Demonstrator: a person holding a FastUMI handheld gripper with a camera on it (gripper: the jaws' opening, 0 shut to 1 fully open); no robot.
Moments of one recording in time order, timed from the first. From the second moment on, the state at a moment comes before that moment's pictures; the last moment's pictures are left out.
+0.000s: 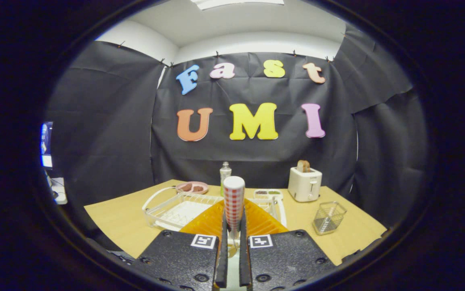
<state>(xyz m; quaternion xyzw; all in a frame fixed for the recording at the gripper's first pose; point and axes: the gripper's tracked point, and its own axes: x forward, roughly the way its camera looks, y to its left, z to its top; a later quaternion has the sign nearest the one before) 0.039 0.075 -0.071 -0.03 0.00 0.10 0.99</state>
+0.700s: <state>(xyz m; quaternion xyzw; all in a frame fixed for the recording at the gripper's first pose) 0.052 0.123 -0.152 -0.02 0.08 0.11 0.99</state>
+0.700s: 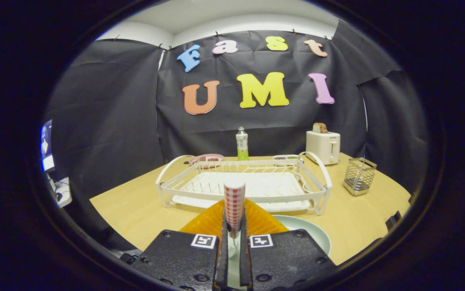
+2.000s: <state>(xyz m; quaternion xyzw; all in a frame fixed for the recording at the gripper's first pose) -0.004 0.003 -0.050 -0.04 0.02 -0.01 1.00</state>
